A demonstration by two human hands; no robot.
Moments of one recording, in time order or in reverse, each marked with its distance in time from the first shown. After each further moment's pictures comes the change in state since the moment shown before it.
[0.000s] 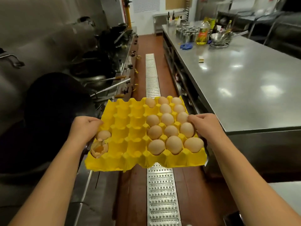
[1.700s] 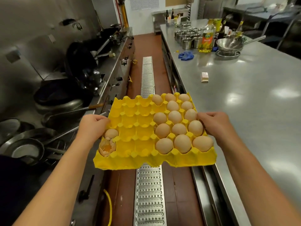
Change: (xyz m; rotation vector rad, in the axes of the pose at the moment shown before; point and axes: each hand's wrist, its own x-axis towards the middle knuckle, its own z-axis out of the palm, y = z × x) left_hand 0.357 0.247 0.272 0.030 -0.104 0.061; right_hand 0.508 -0.042 -0.050 0.089 0.042 0.070
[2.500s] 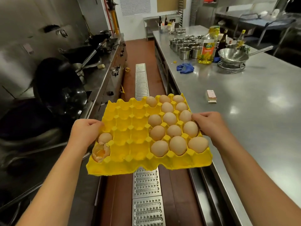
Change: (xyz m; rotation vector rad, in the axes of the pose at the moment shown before) left_hand 0.287 0.040 0.057 -0.011 0.027 0.011; right_hand 0.265 -0.067 0.096 -0.066 0.000 -0.037
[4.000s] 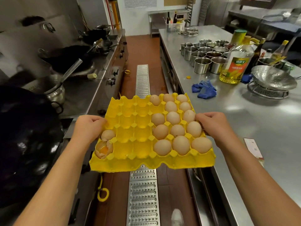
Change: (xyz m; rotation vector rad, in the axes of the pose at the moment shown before) left_hand 0.455 0.094 0.134 -0.039 -0.022 -0.058; right_hand 0.462 -0.084 0.128 0.029 -0.043 0.032
